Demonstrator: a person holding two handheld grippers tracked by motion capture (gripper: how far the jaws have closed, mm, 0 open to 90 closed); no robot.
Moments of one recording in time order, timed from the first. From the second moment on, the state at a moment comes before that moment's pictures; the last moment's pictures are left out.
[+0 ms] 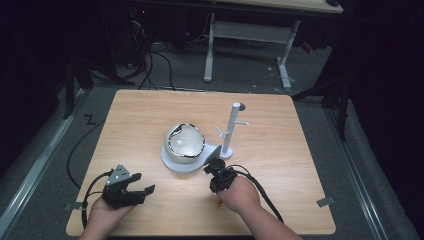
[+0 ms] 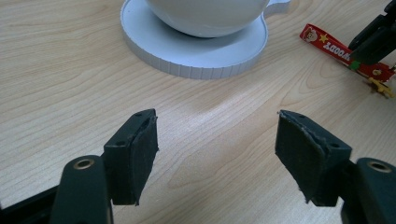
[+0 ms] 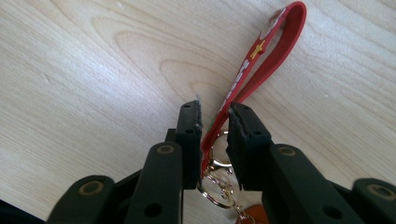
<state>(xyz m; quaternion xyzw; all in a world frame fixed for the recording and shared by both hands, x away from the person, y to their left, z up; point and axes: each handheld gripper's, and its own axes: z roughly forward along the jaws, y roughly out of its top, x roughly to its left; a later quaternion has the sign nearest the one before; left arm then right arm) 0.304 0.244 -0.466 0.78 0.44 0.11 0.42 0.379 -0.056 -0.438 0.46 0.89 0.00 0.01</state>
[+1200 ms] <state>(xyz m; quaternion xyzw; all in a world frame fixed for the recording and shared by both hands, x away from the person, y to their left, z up) 0.305 0.242 -0.466 0.78 0.44 0.11 0.42 0.377 -0.069 -0.434 0.47 0.88 0.01 0.00</state>
